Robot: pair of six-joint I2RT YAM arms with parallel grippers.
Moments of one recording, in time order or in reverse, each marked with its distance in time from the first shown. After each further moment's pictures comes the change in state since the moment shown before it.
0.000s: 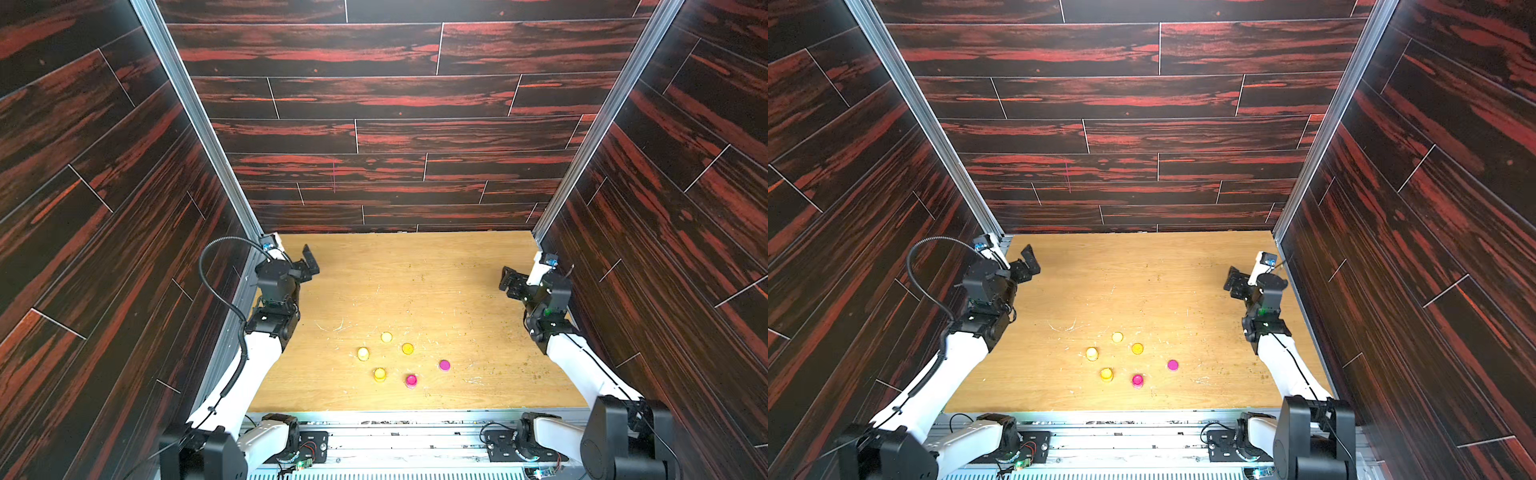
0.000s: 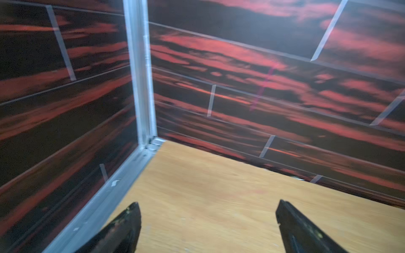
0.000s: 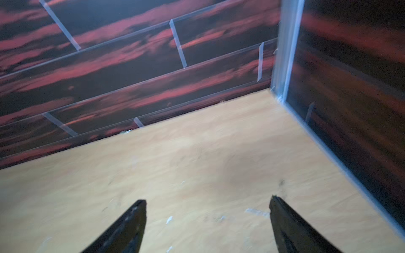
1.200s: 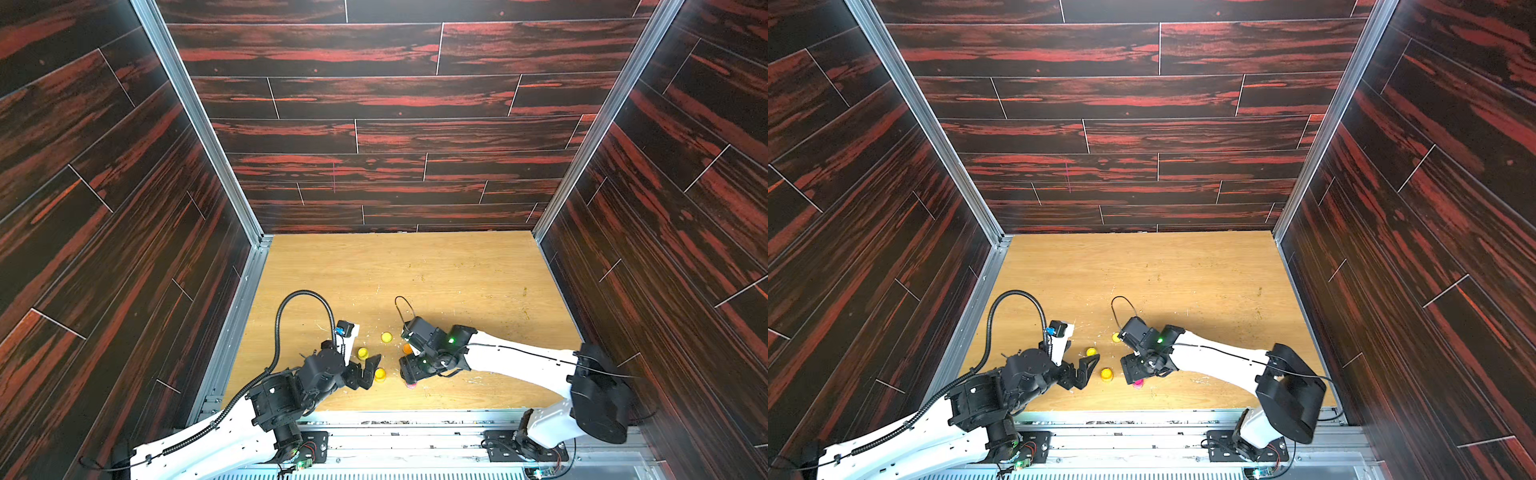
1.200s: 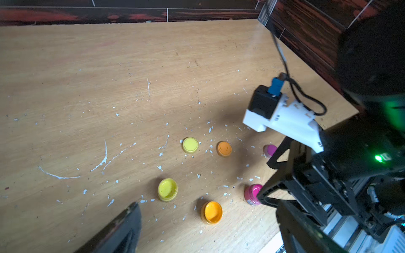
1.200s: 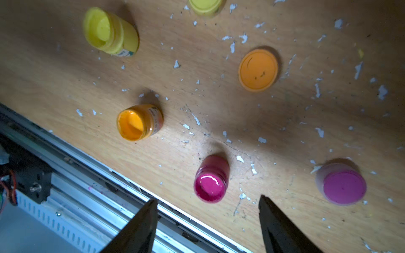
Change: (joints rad) left arm -0.898 -0.469 -0.354 -0.512 -0.074 -0.185; right arm 1.028 0.342 0.282 -0.829 -0.029 0.372
